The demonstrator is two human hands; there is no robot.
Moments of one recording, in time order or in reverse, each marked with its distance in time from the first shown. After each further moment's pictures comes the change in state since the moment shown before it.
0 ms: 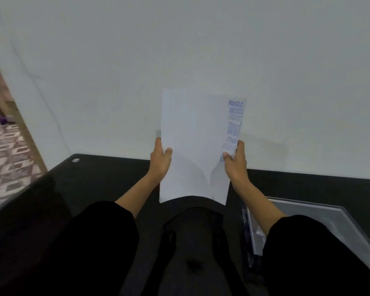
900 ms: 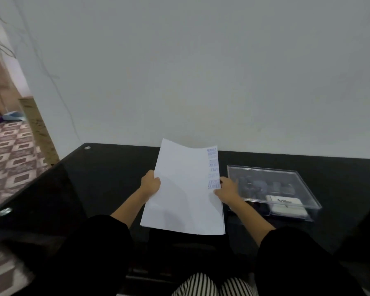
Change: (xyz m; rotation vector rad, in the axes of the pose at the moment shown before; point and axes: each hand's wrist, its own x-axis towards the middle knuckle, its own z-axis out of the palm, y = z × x) left_hand -0.134 -0.032 -0.051 0.327 -0.166 -0.355; right_hand -0.148 0.016 -0.046 -0.580 -0.289 0.241
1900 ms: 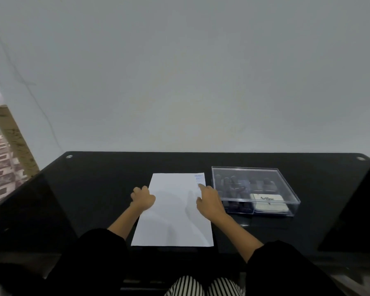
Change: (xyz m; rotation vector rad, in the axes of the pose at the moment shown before) left_hand -0.001 -0.008 0.032 0.393 -0.070 -0.094; right_hand -0.023 0.014 0.019 -0.207 0.026 -0.168
